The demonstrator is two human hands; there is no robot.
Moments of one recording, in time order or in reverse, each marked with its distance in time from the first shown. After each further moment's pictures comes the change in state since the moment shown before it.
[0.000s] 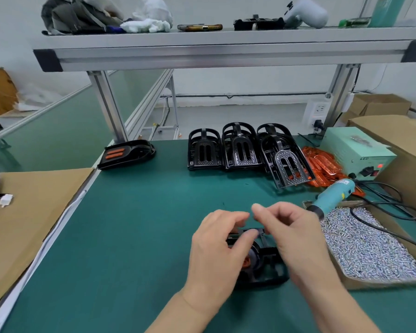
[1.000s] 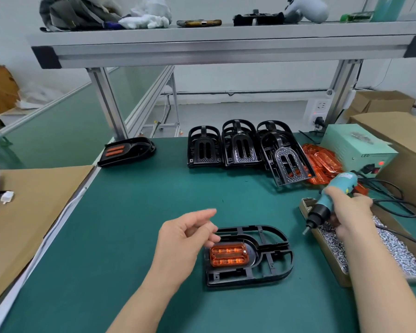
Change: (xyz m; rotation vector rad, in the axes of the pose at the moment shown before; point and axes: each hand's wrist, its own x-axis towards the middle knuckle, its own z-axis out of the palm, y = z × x) left_hand 0.008 -0.025 -0.040 -0.395 -0.104 -0.533; right_hand 0.106 0.059 -0.106 0.017 0.550 0.467
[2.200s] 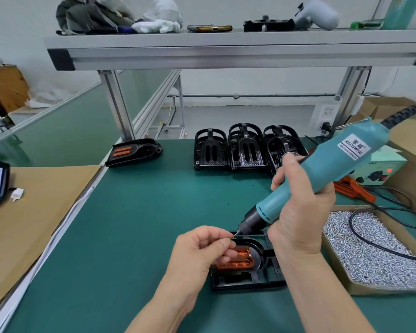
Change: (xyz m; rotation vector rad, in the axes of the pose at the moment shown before) left_hand -0.015 -0.003 0.012 -0.229 -0.047 -0.208; right_hand -0.180 -0.041 0.072 0.700 -0.377 -0.517
